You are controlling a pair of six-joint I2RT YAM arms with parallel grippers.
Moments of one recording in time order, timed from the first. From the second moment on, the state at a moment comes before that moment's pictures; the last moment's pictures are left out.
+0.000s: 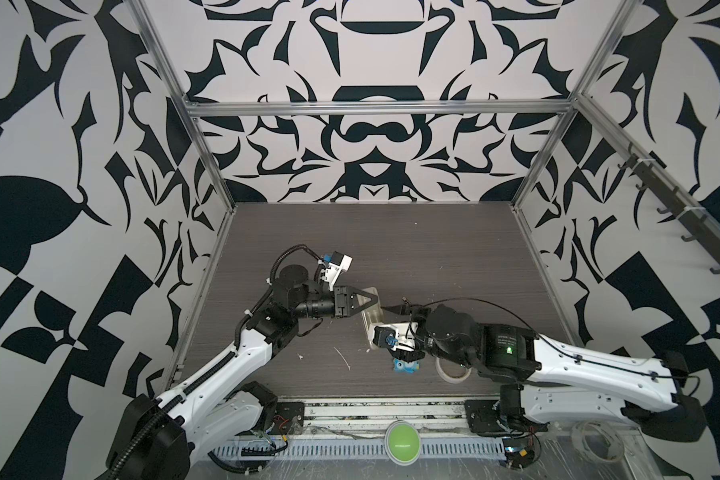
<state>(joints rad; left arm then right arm) -0.58 1.00 0.60 0.21 0.89 -1.00 1.26 1.02 0.95 -0.41 0.24 -0.55</state>
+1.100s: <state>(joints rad) -0.58 1.03 0.57 0.29 0.86 -1.03 1.27 1.05 0.94 -0.44 0.28 -0.49</state>
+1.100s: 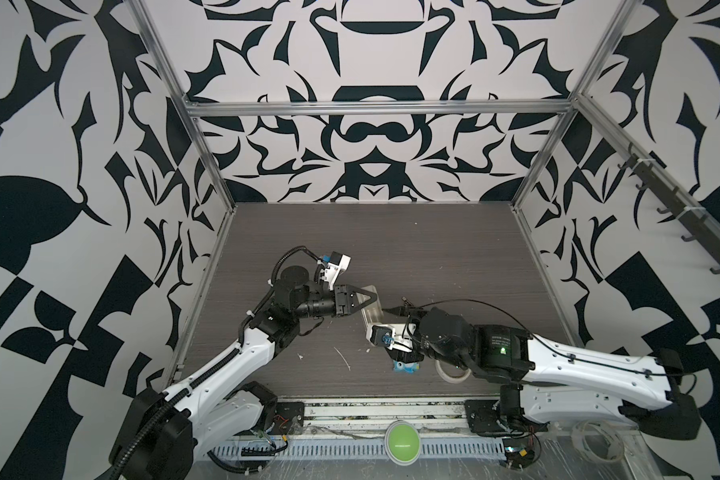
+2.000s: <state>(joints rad) -0.57 1.04 0.53 0.35 0.83 -1.03 1.27 1.08 0.94 -0.44 0.31 -0.49</state>
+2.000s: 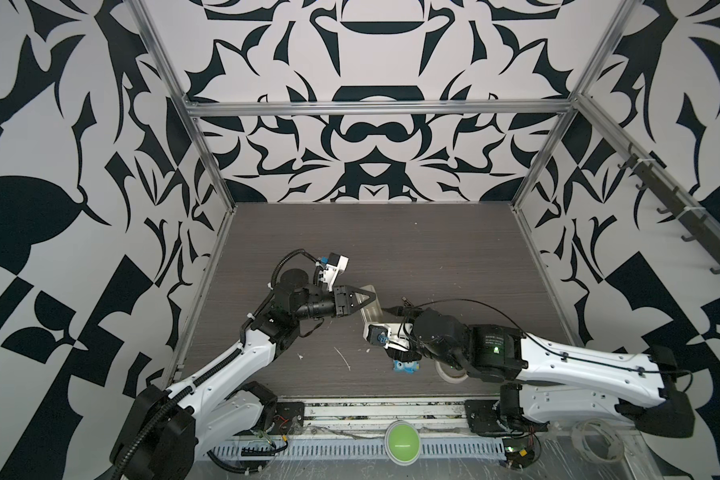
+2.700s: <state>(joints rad) -0.57 1.04 0.53 0.36 0.83 -1.04 1.27 1.08 0.95 -0.43 0.32 -0.53</state>
